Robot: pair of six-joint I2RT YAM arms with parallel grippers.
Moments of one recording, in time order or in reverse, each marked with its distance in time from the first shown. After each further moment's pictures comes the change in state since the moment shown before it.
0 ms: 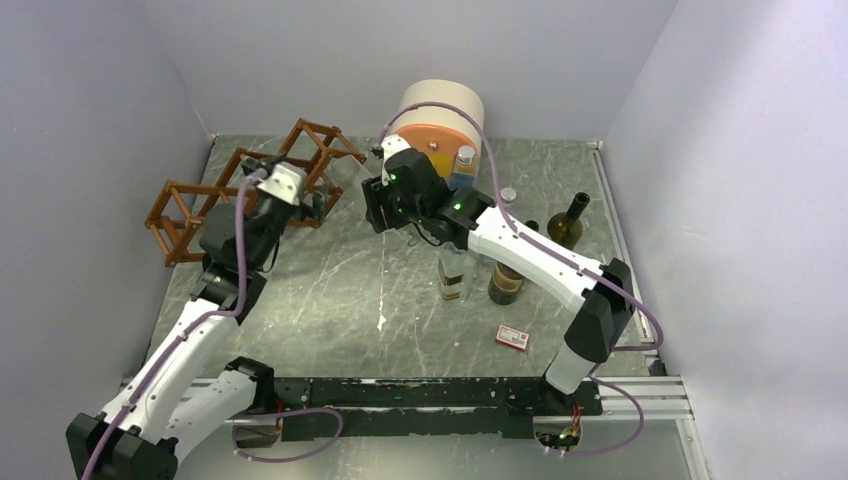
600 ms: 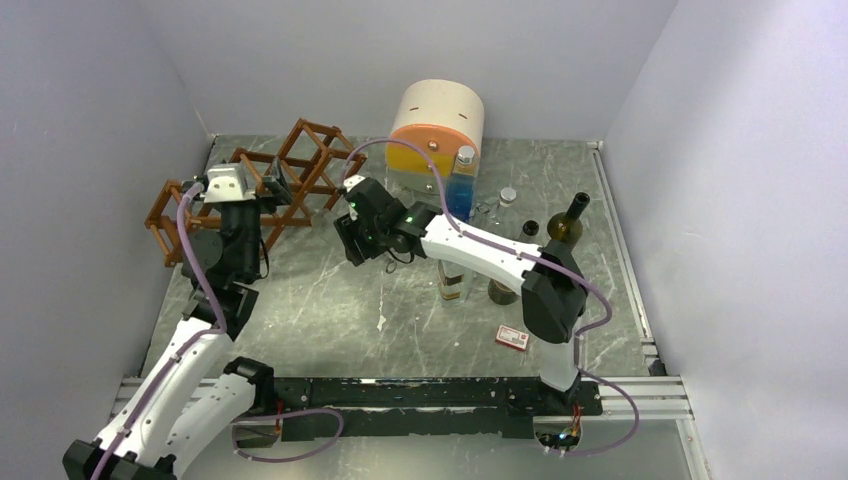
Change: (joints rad) left arm 0.011 -0.125 -0.048 0.144 -0.480 -0.193; right arm 0.060 0.220 0.025 -0.010 -0.113 0.010
